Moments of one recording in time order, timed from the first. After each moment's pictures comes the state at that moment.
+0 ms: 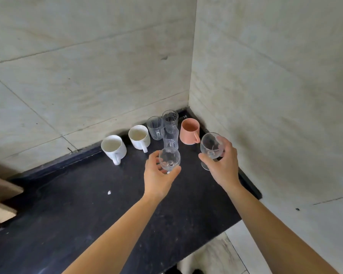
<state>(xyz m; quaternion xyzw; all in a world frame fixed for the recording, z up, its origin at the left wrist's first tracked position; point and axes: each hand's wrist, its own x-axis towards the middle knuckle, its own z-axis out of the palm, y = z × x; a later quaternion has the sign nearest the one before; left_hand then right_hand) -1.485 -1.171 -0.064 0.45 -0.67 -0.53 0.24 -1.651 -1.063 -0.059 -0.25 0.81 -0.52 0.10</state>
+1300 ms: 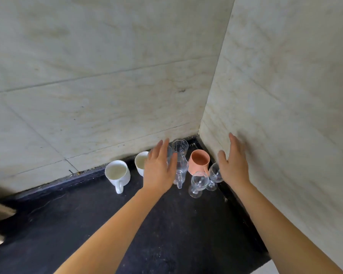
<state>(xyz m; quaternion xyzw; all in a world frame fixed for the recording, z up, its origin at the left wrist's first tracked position) -1.552 -1.291 -0.031 0.39 -0.84 -0.30 0.24 -1.736 -1.165 -0.024 -0.30 0.88 -0.35 0.08</state>
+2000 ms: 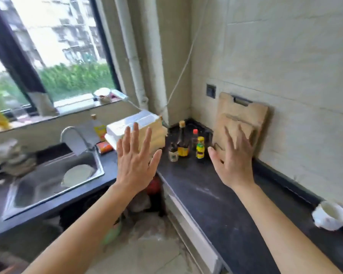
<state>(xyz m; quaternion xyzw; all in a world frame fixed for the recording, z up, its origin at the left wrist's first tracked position) -1.014 -0.921 0.137 0.82 -0.49 0.22 0.21 -1.225 -1.112 0.120 -0.85 0.34 -0.38 0.12</state>
